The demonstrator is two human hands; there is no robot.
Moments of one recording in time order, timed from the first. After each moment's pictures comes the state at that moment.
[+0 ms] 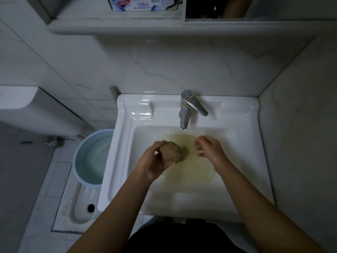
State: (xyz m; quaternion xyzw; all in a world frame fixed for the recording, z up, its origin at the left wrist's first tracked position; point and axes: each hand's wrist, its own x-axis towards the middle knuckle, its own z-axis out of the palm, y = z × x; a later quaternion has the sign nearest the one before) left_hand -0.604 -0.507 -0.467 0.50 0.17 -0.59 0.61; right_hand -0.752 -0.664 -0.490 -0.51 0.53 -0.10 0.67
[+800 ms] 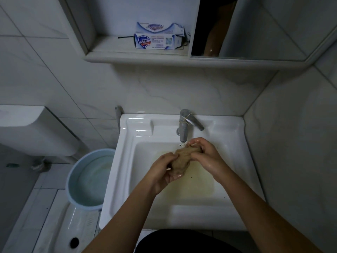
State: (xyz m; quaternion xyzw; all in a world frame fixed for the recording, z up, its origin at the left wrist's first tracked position) left_hand -0.619 -0.501 -0.434 0.51 -0.01 -0.63 0.59; right_hand -0.747 -0.628 -0.412 -0.64 0.40 -0.16 0.64
